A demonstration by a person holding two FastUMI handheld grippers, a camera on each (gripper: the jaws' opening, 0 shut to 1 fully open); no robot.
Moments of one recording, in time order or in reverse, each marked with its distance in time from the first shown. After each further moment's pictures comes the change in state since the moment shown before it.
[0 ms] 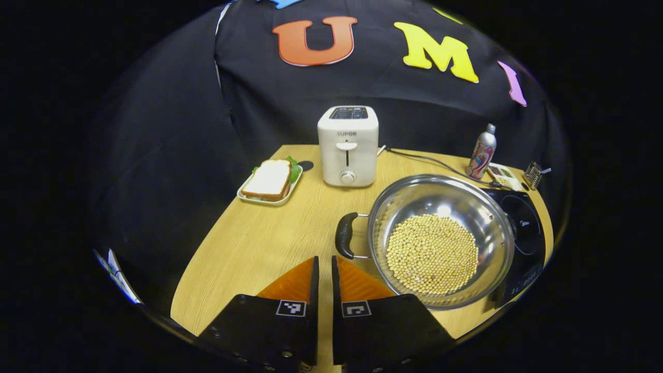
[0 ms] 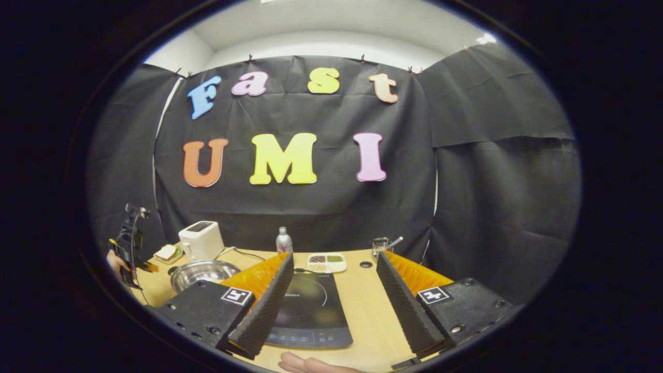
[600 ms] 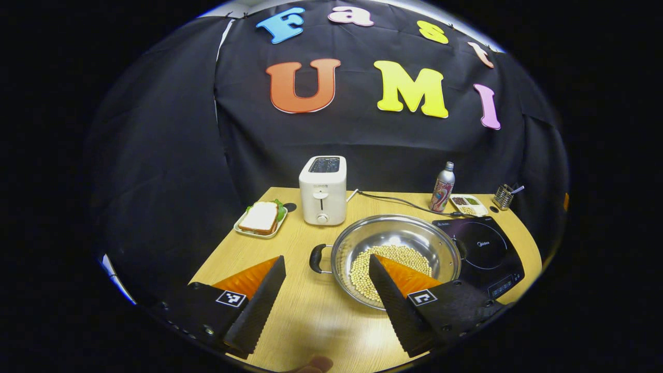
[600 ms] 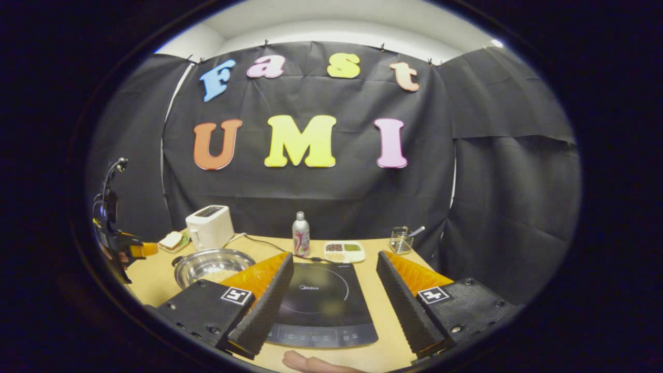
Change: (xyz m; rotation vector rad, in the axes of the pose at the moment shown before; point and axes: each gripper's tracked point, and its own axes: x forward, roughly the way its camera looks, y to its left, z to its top) left arm -0.058 -0.026 0.039 0.002 -0.198 -0.054; right arm 0.038 0.062 -0.036 -0.039 0.098 0.058
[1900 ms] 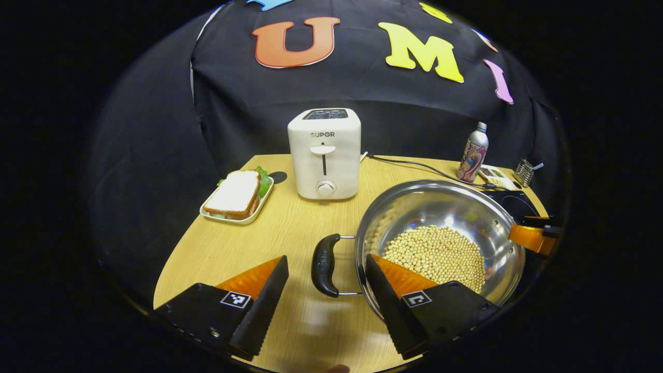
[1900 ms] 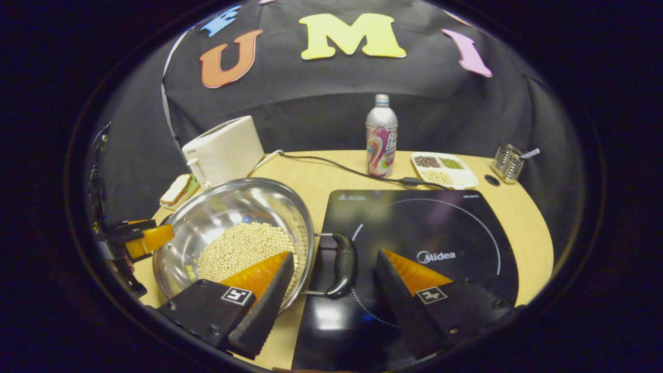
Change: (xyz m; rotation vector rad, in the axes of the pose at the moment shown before) left arm 0.138 0.015 -0.073 0.038 0.185 -0.052; right arm 0.190 0.163 -0.184 0.037 0.529 0.205
